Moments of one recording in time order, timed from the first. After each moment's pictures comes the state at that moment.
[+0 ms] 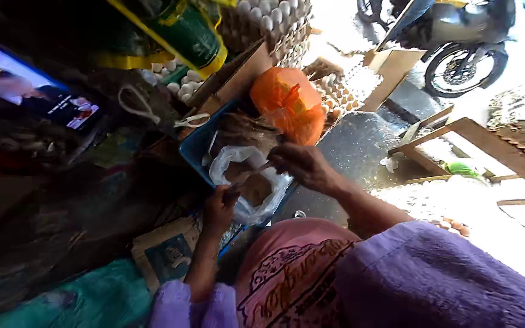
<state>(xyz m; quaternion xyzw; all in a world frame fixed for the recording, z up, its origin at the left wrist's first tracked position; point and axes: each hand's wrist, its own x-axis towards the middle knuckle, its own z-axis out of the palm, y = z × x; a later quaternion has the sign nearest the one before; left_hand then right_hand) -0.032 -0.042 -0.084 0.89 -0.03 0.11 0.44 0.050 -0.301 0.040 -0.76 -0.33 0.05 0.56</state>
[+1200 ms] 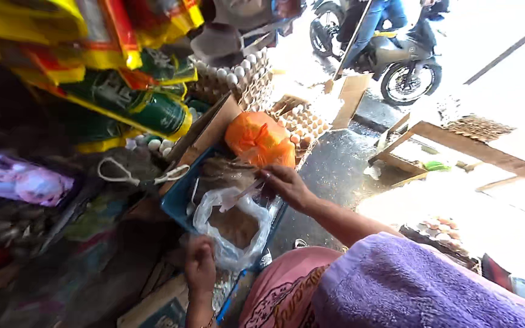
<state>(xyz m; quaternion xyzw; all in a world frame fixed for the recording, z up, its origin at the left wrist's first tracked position) -0.036 -0.051 -0.071 0.76 -0.04 0.18 0.62 0.059 -0.315 0.036 -0.70 -0.12 0.09 0.69</state>
